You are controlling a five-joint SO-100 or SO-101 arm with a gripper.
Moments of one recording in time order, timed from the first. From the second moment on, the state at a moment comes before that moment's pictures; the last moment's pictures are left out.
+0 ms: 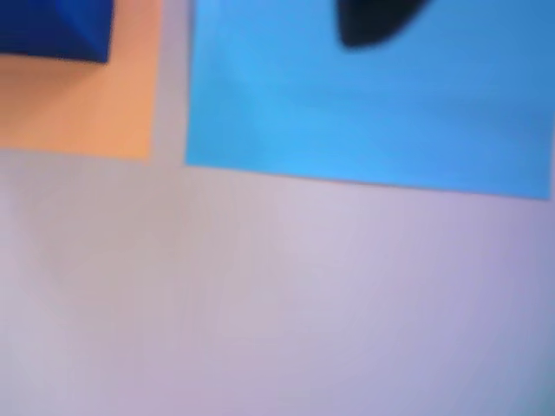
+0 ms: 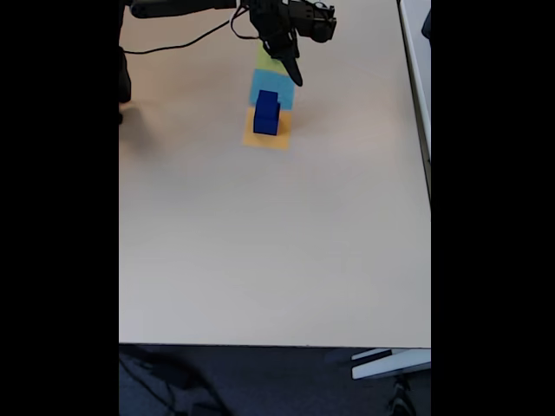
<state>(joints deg) -2.7 72.7 65.7 62.8 90.1</state>
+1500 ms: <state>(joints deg) 2.2 77.4 78.9 62.8 85.5</state>
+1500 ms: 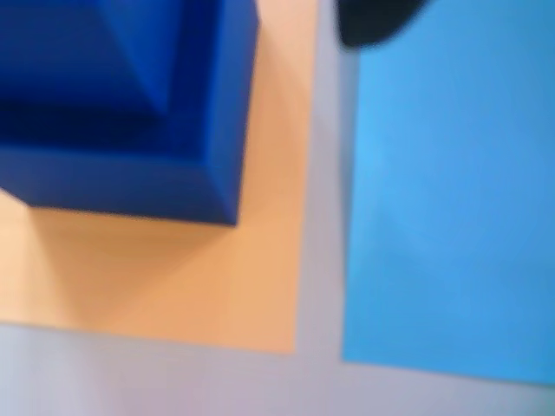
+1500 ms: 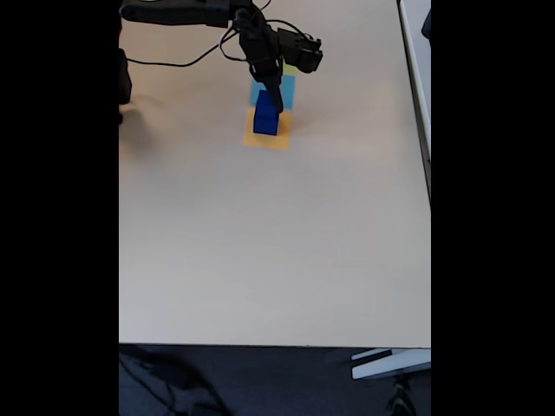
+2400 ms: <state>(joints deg) 4.0 79.4 82.4 64.6 83.1</state>
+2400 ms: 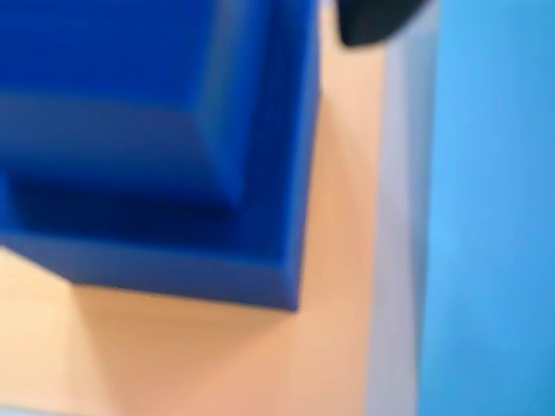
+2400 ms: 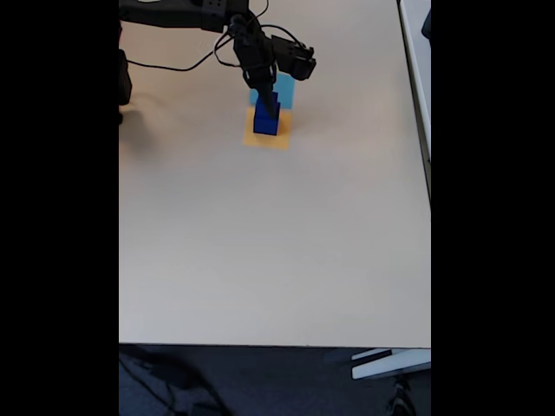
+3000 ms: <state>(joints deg) 4.4 79.5 82.4 65.8 85.4</state>
